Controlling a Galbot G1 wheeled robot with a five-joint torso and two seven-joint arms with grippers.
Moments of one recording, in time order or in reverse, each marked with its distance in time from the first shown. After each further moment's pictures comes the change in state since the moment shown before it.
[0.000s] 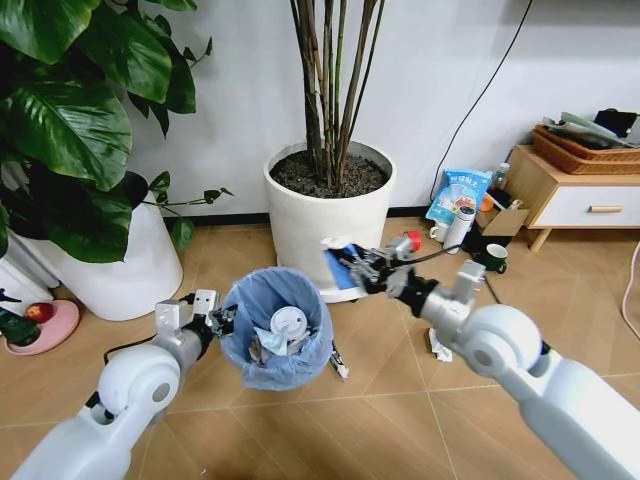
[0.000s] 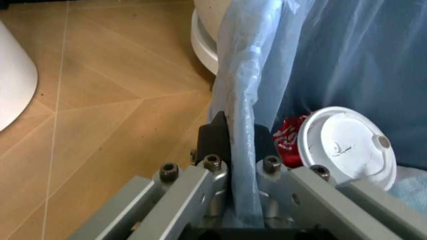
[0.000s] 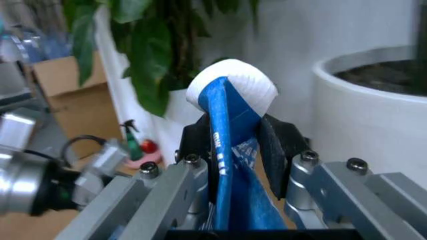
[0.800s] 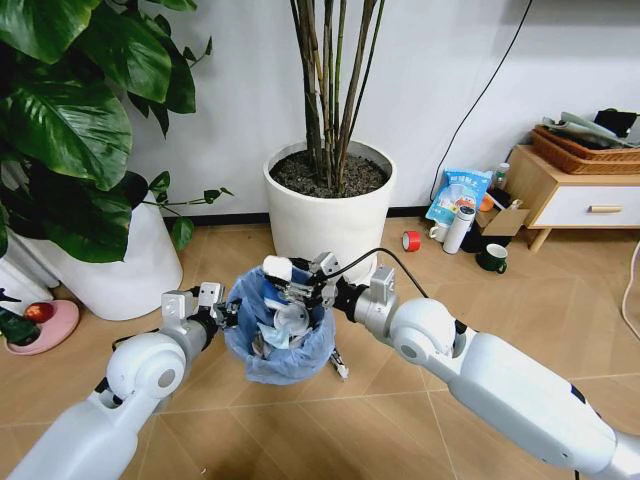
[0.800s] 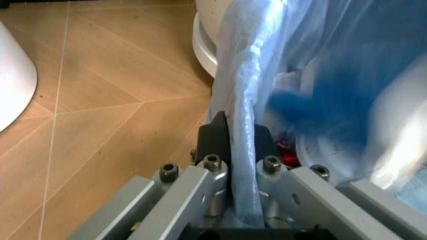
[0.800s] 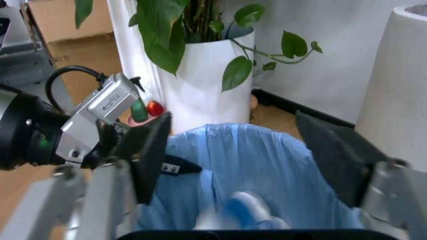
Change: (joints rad) left arm -0.037 -0.005 0.012 0.020 -0.028 0.003 -0.017; right arm 0.205 0.070 -0.310 -0.146 -0.099 0.000 0.070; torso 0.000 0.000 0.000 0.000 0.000
